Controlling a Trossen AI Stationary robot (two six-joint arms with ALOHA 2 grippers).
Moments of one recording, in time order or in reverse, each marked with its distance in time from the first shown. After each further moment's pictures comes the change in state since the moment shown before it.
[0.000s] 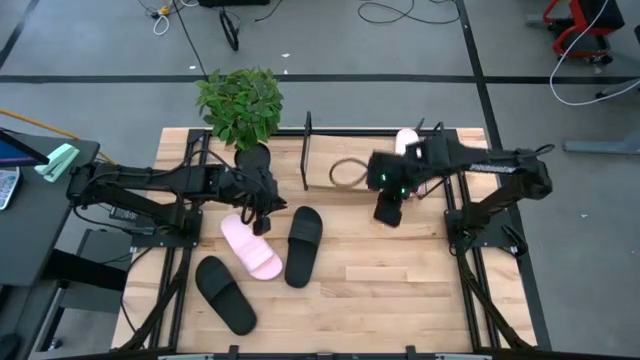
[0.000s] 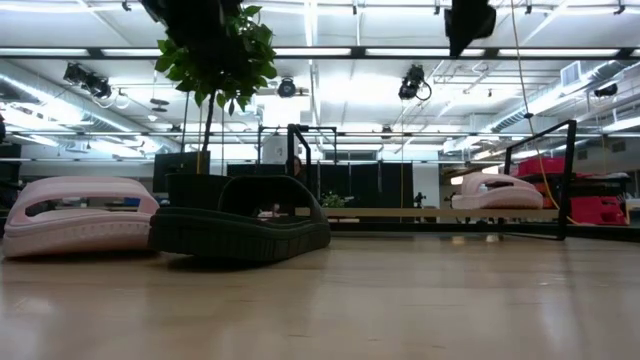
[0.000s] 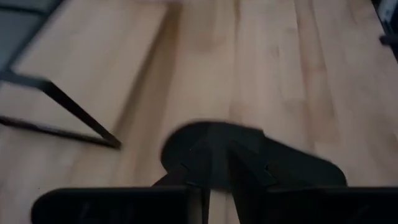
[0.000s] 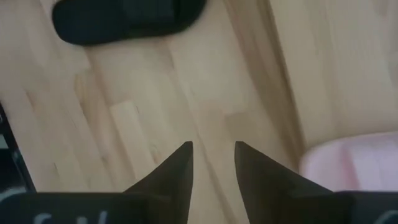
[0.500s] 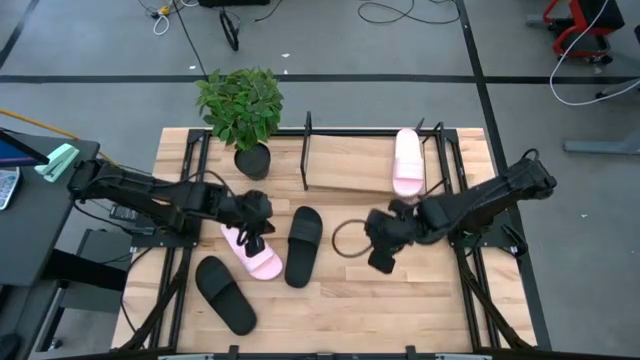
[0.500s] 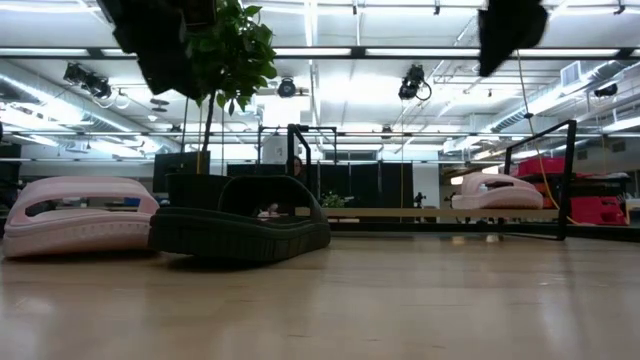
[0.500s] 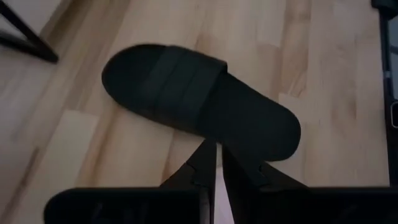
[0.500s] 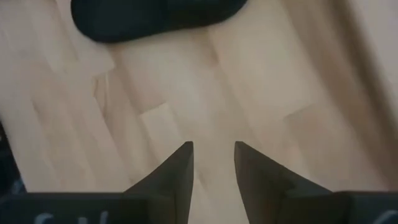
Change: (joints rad) left arm -0.183 0.000 -0.077 -0.088 -0.035 -0.335; right arm 0.390 -0.007 -0.296 0.319 0.208 0.411
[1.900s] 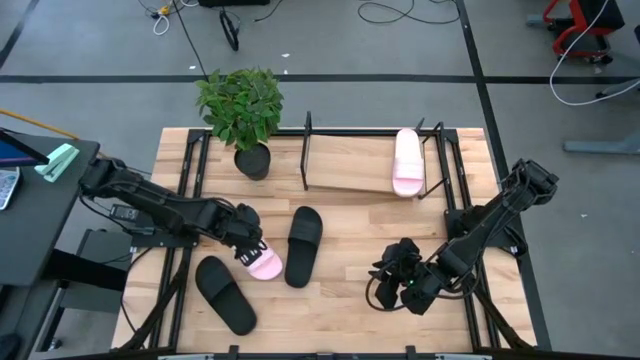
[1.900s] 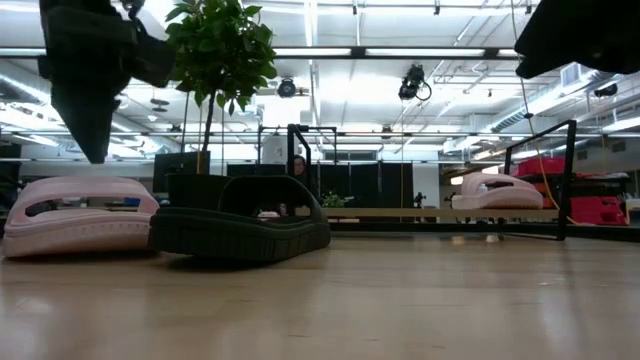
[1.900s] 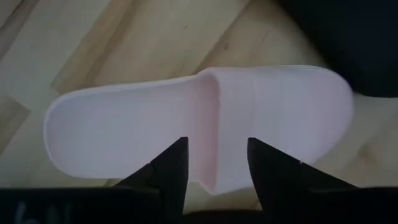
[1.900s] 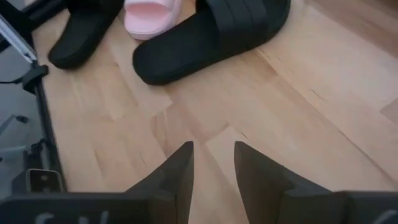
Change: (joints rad) left arm -0.140 0.136 0.001 -0.355 -0.031 -0.544; right arm 0.359 0.002 -0.292 0.462 0.440 0.439
